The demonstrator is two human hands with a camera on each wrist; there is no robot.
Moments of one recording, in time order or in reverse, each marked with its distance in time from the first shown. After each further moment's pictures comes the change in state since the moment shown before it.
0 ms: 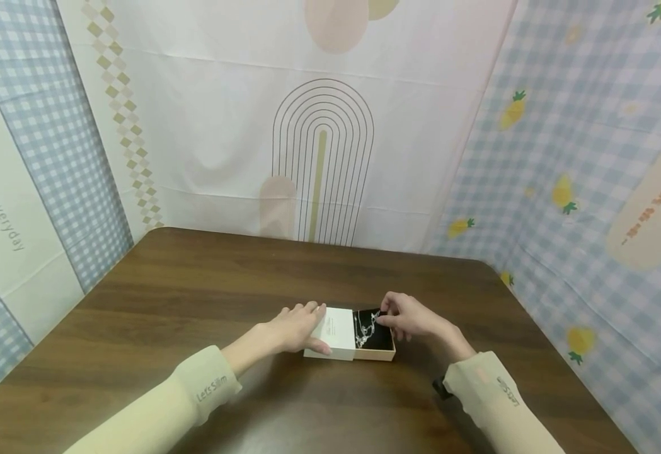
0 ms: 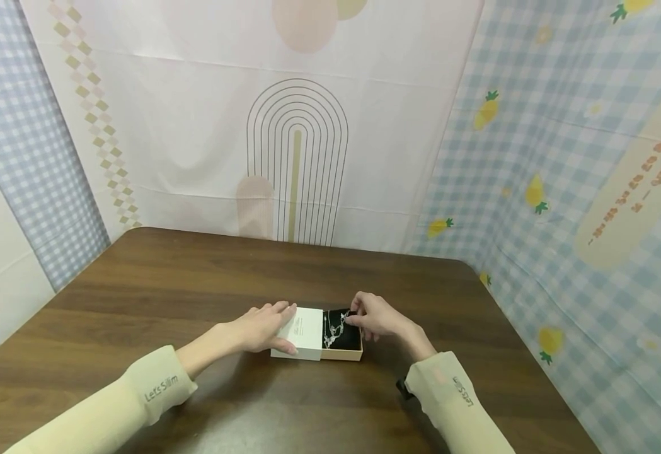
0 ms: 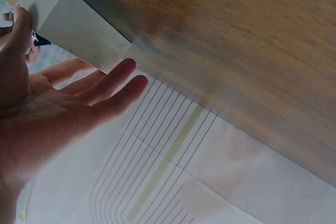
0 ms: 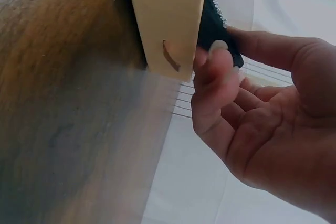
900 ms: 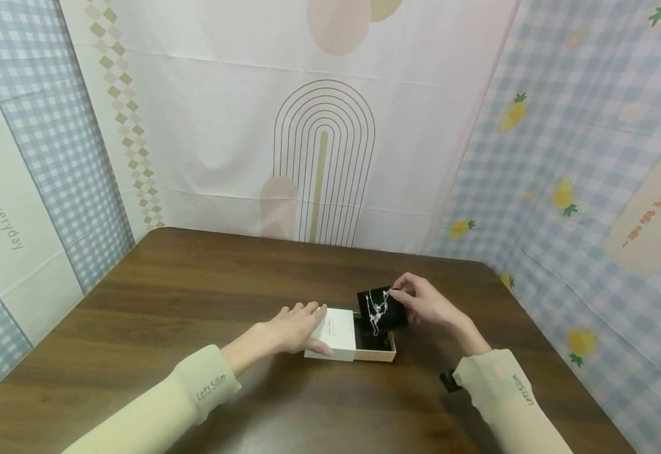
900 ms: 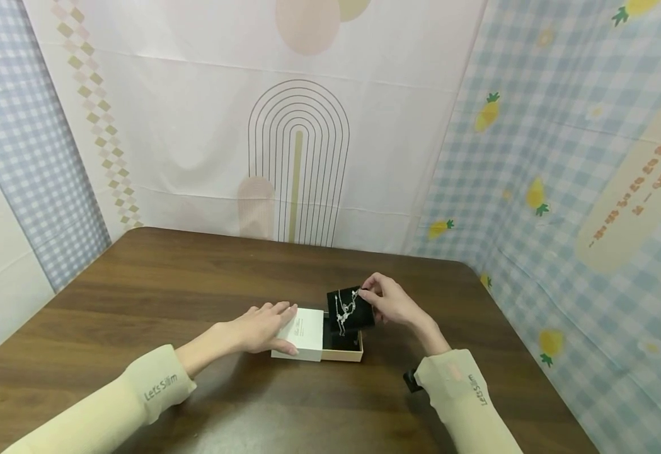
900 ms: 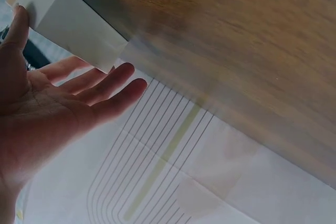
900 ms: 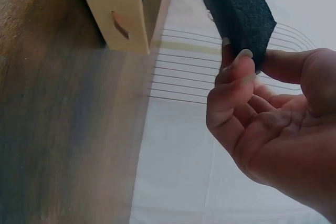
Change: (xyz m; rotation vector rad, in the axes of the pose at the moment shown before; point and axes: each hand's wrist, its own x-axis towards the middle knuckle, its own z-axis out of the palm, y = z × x) left_hand -0.002 -0.003 -0.001 -0.018 -0.033 -0.009; right_hand -0.003 0.001 -0.027 0.122 0.185 -0.020
